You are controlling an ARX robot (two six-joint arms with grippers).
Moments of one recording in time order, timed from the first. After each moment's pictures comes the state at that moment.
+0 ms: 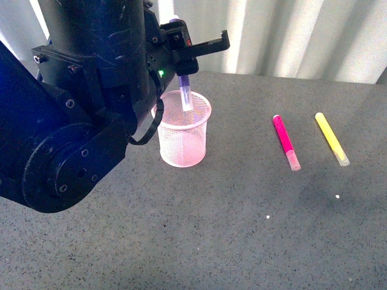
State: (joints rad) left arm -0.48 2.21 0.95 1.26 -0.27 -0.32; right arm 0.00 0.00 0.02 0.00 0.00 0.00
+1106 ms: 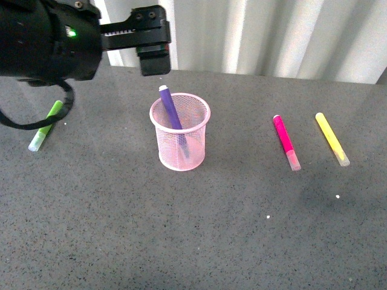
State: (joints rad) left arm -0.37 1.75 0.84 0.41 -0.16 -0.25; right arm 0.00 0.00 0.02 0.00 0.00 0.00
